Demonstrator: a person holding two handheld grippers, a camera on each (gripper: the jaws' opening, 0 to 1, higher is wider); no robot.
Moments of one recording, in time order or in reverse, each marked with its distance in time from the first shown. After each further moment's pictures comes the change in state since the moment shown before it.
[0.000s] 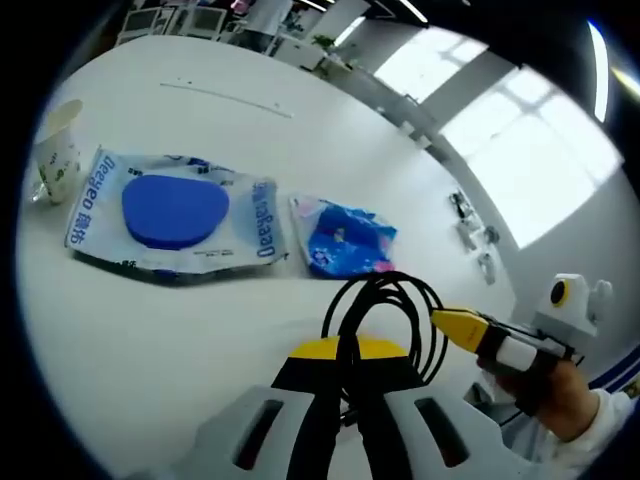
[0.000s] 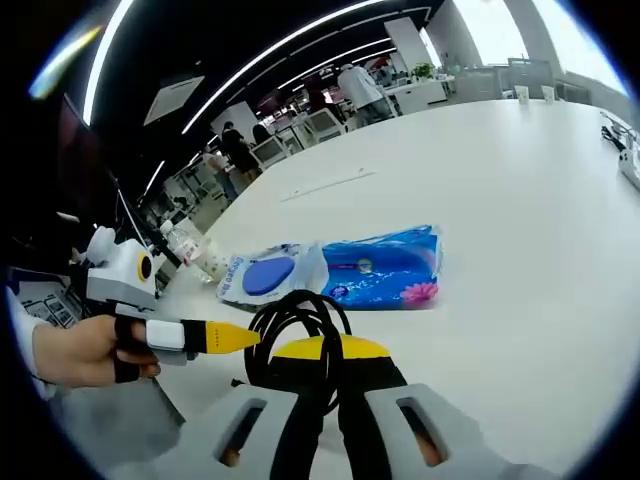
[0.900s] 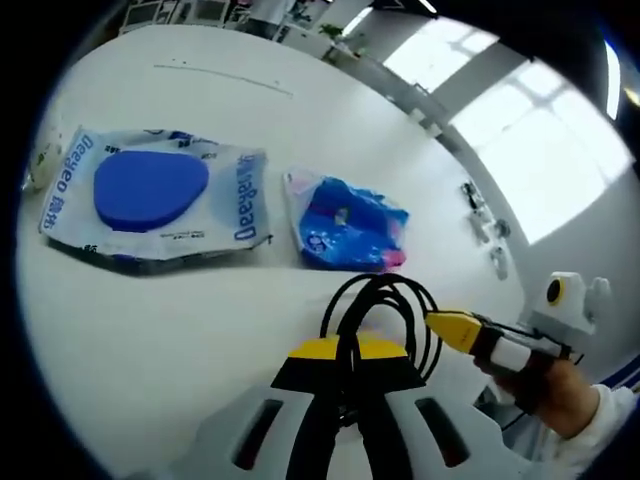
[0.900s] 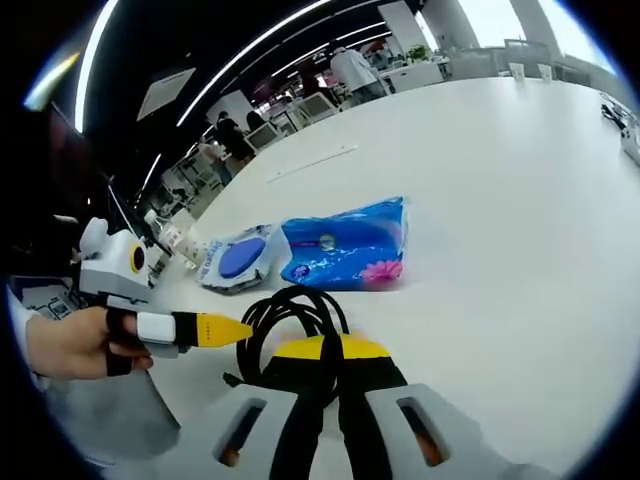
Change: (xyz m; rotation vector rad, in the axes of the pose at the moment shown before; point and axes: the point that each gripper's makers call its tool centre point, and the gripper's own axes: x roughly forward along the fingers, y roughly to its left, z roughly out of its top) left arm 0.038 0.002 -0.013 -0.017 0.048 0.038; right arm 0.013 -0.042 -0.018 0.024 0.079 0.012
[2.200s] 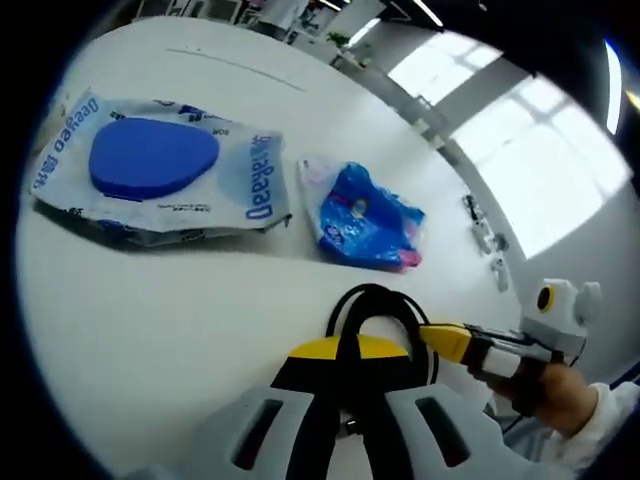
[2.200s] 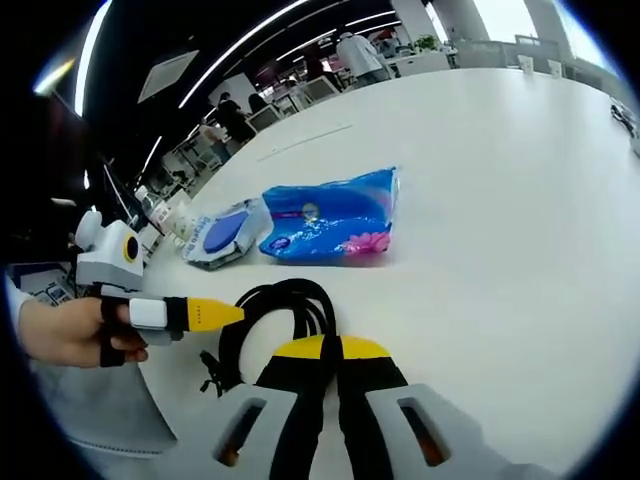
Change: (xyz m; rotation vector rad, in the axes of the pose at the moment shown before) left arm 0.015 0.015 -0.008 -0.047 -0.053 -0.030; right arm 0.018 -0.018 -0.022 -0.040 0.075 0.000
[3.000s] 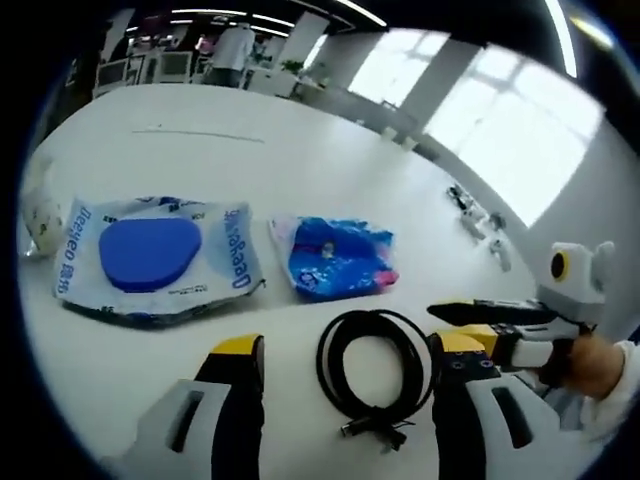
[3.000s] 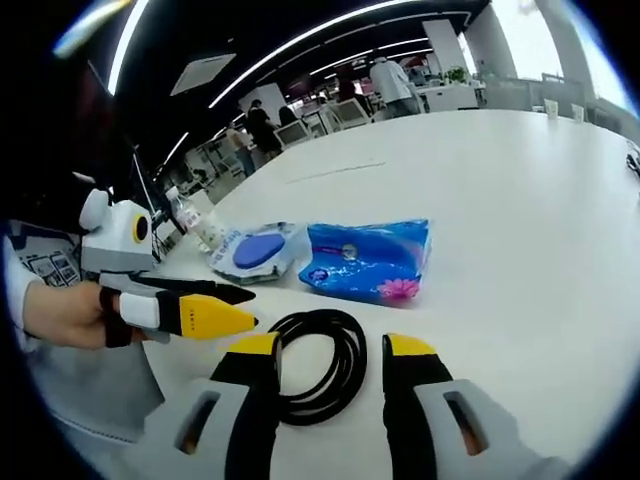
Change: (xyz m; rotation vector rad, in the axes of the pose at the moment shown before) left arm -0.036 -0.027 0.026 0.267 -0.104 0.030; right arm -0.026 0.029 0.027 -0.134 -0.102 0.052
